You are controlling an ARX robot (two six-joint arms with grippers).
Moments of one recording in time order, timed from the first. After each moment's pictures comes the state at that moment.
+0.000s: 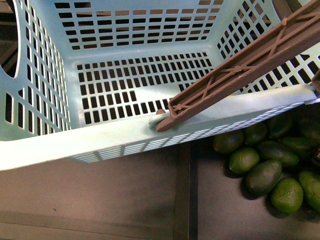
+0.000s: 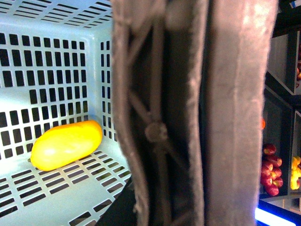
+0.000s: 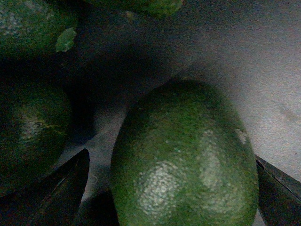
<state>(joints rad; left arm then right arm) -0.70 1.74 1.51 -0.42 0.03 -0.96 -0.38 2.55 1.13 0.19 0.07 0.34</state>
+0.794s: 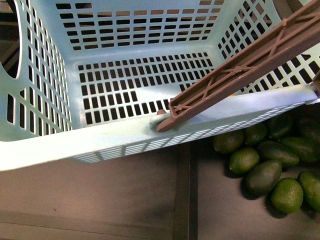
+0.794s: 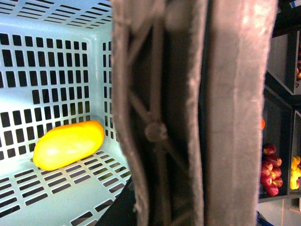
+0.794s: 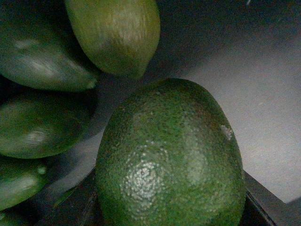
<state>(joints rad) -0.70 1.74 1.51 -0.42 0.03 -0.96 -0.51 2.13 0.91 0.21 -0.04 0.10</state>
